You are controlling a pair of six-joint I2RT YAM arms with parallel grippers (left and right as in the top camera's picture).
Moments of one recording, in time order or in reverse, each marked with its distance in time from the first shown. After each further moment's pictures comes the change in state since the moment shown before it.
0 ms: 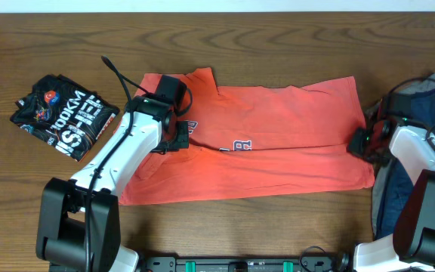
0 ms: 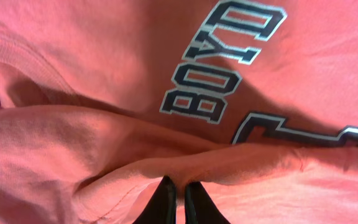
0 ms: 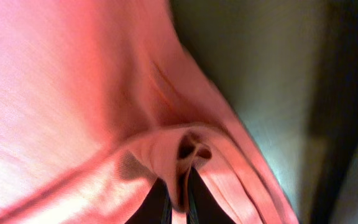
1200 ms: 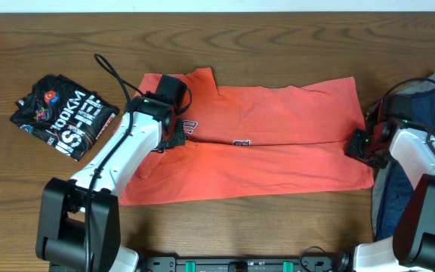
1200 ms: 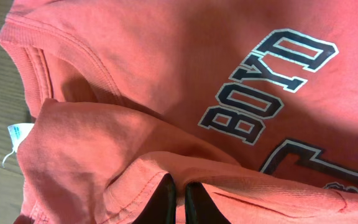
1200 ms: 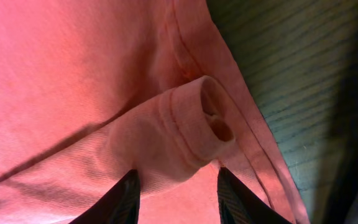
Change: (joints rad) left arm 0.000 0.000 0.000 -0.002 -0.131 -0.105; right arm 0.000 -0.025 -0.035 -0.041 -0.040 -0.042
